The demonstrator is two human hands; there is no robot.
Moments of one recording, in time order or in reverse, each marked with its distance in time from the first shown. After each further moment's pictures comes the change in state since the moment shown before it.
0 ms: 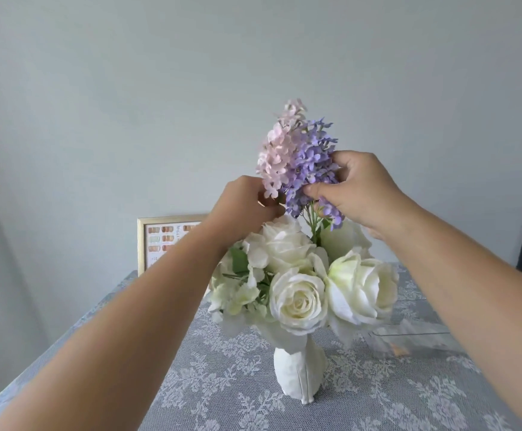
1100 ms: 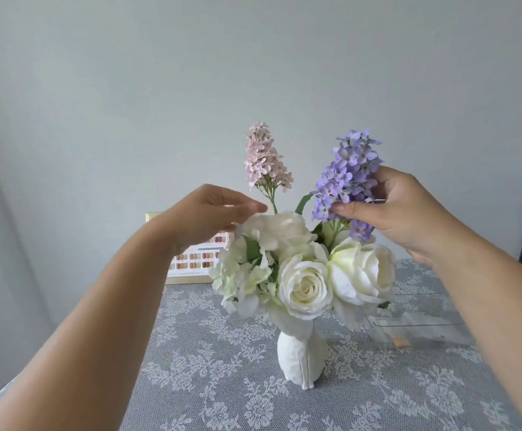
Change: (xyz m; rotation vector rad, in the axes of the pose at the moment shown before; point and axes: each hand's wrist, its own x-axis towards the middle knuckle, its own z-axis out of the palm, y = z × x) left_hand -0.046 -0.033 -0.056 -0.344 -0.306 -0.027; right_hand -0.051 0.000 -0.029 0.108 -0.104 -0.035
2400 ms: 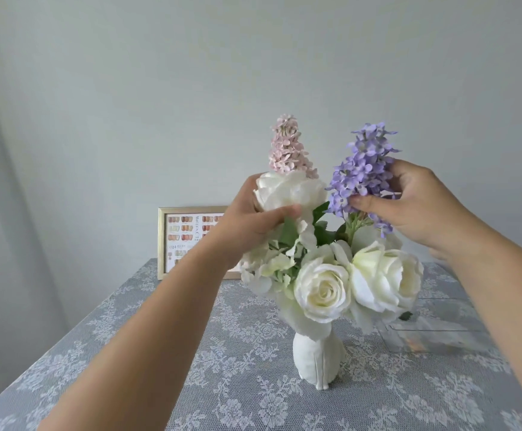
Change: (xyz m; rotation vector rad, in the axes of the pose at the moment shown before) left_hand 0.018 -0.026 0.041 -0.430 0.202 0.040; right_hand 0.014 0.001 0.009 -0.140 0.017 -0.077
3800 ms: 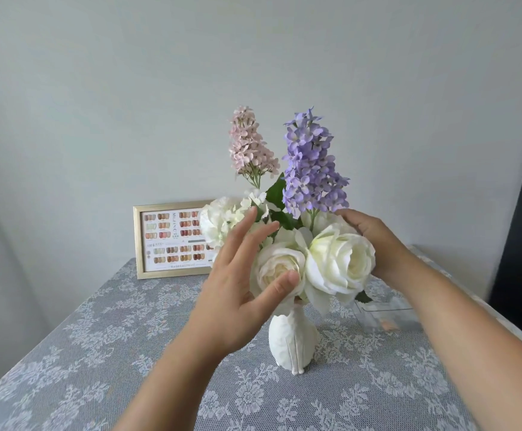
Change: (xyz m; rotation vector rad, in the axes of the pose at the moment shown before) left_hand -0.095 -0.022 0.056 0.680 0.066 0.338; right_hand -0.037 0.086 0.007 0.239 -0.153 0.243
